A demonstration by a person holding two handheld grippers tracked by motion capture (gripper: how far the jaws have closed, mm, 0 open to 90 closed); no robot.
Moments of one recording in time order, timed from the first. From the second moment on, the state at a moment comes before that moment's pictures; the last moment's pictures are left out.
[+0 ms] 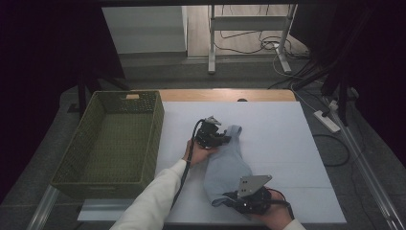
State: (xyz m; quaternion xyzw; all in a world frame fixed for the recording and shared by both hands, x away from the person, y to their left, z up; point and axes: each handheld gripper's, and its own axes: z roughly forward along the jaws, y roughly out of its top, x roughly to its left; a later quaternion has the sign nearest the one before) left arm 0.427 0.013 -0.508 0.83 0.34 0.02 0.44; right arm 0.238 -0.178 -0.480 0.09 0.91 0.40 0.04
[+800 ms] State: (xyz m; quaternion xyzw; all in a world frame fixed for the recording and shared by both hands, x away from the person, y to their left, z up) left arm 0.426 0.029 -0.491 0.82 0.34 0.04 0.46; right arm 0.239 -0.180 -0.472 0.10 0.90 0.43 0.06
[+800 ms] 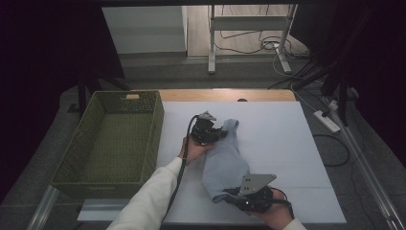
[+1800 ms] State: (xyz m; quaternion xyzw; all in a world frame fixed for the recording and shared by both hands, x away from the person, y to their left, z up) left arm 0.426 0.042 -0.469 0.80 0.34 0.05 0.48; right arm 0.241 -0.179 -0.462 0.10 0.88 0.45 0.09
